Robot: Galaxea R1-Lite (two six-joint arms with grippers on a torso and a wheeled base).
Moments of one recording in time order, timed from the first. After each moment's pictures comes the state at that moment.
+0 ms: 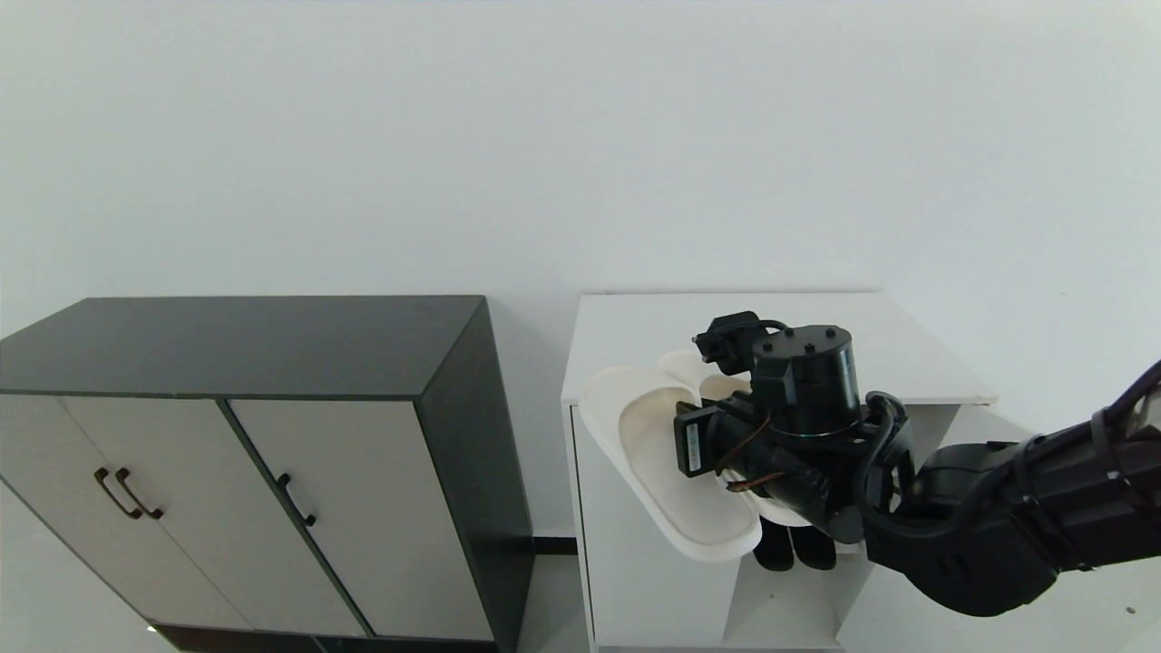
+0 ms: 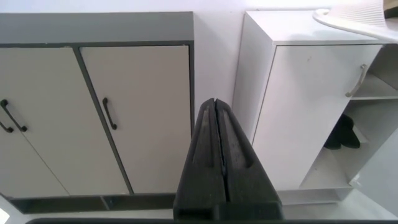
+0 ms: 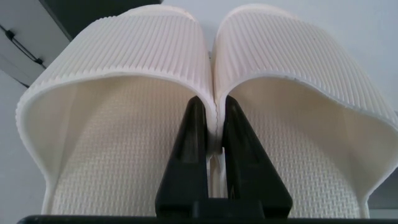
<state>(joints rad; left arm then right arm) 0.00 0.00 0.00 0.00 -0.02 0.00 0.77 1.91 -0.98 -0.63 -0.35 0.14</state>
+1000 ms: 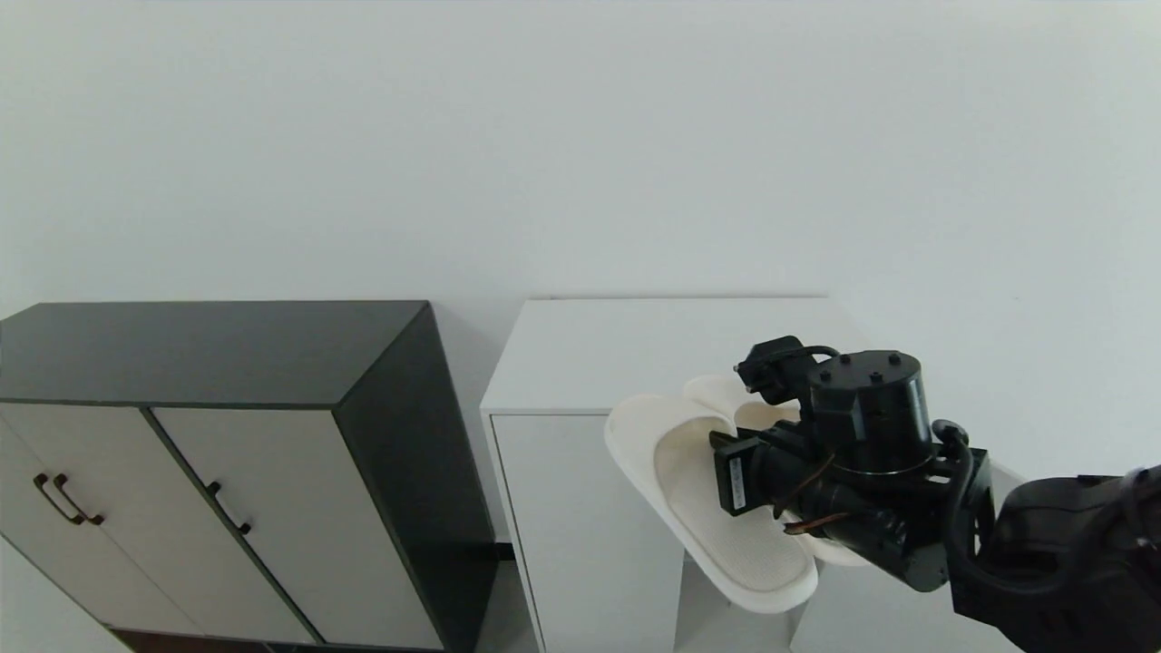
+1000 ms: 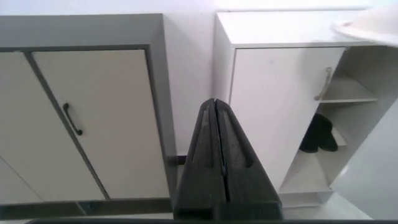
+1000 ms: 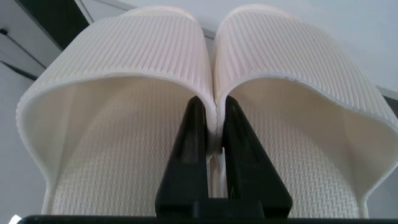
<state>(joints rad) 0.00 0.00 0.00 0.00 -0.02 0.00 0.78 1.78 -0.80 -0.63 -0.34 0.14</state>
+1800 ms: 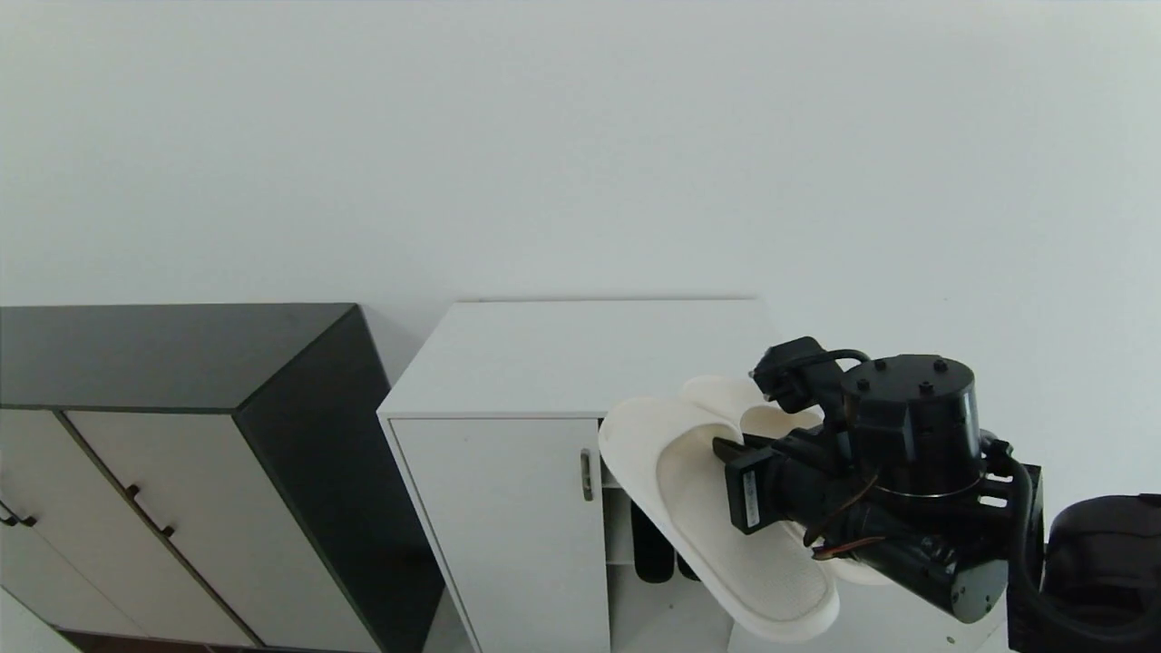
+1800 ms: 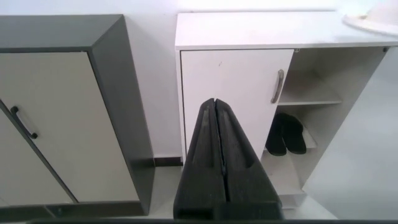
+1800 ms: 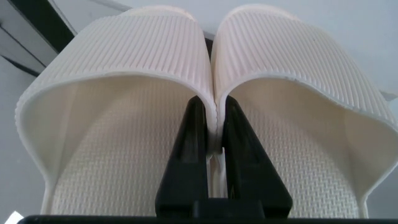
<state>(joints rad) 0.00 0.00 0.00 0.00 -0.02 0.00 0.83 1.71 -0.75 -0.63 -0.33 0.13</state>
